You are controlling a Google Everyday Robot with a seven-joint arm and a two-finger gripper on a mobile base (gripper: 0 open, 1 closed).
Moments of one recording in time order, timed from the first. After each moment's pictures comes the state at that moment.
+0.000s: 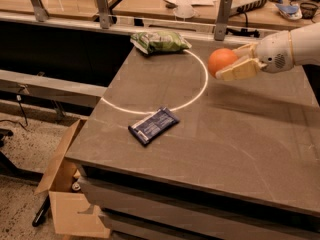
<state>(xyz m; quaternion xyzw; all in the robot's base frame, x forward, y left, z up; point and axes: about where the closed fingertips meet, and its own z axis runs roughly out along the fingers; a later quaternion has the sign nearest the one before) 0.624 -0.185 0.907 -0.48 0.72 0.27 0.42</state>
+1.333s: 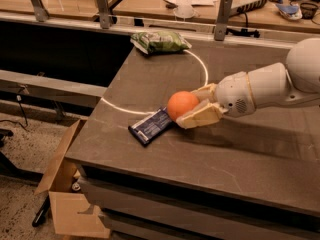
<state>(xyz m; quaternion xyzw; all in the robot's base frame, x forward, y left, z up) 0.511 -0.074 0.858 -0.51 0.70 0.32 0.37</state>
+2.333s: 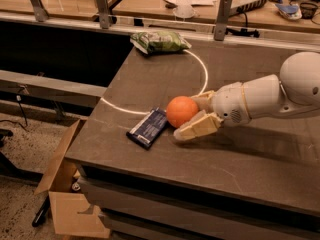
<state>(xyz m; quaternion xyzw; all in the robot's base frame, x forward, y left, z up) 0.505 -0.069 0.836 -0.50 0.71 0.32 0.37</state>
